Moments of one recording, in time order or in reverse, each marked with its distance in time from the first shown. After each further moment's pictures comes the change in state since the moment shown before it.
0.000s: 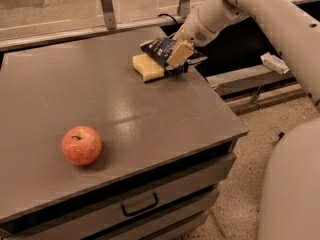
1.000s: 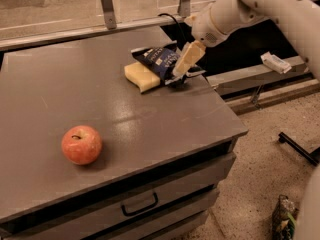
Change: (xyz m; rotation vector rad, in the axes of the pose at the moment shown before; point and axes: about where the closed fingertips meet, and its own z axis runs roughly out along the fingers) arm 0.000 0.007 -0.026 0.057 -0.060 -0.022
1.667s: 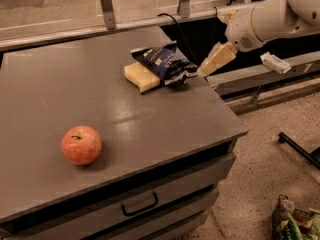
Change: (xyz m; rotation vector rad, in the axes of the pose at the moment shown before) arm 0.041 0.002 -0.074 0.163 -0.060 0.068
